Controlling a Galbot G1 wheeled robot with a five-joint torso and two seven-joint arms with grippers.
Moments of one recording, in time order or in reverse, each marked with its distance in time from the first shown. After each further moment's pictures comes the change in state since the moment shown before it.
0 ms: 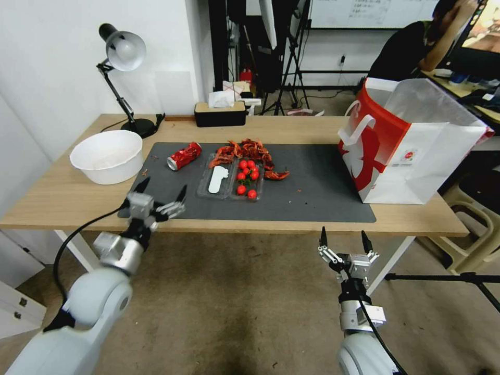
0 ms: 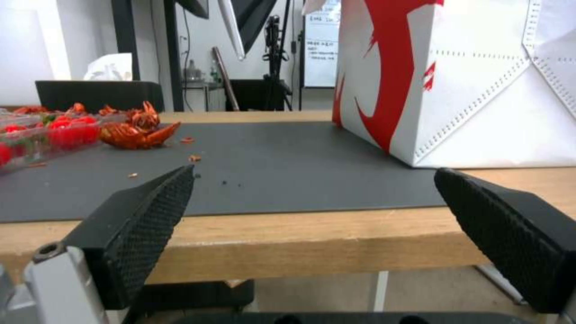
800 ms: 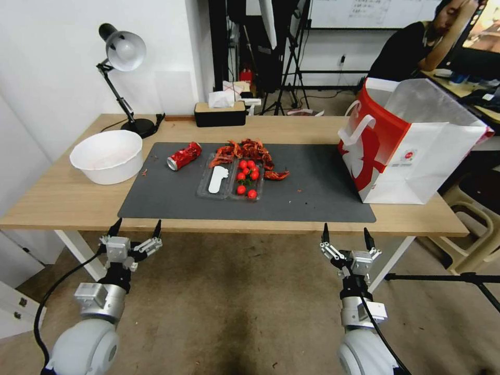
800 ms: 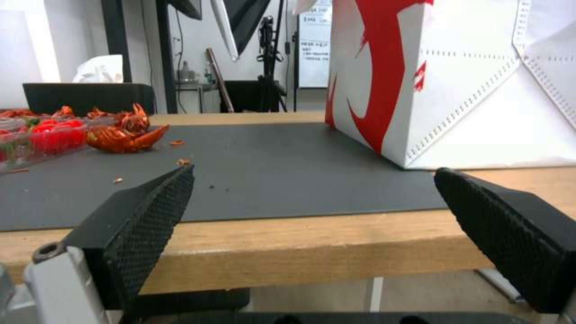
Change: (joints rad) left arm 0.162 -0.115 -0.047 0.060 0.059 -0.124 -0.012; right arm 0.014 -0.005 0.002 -0.009 0.015 -0.002 0.012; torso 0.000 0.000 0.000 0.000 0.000
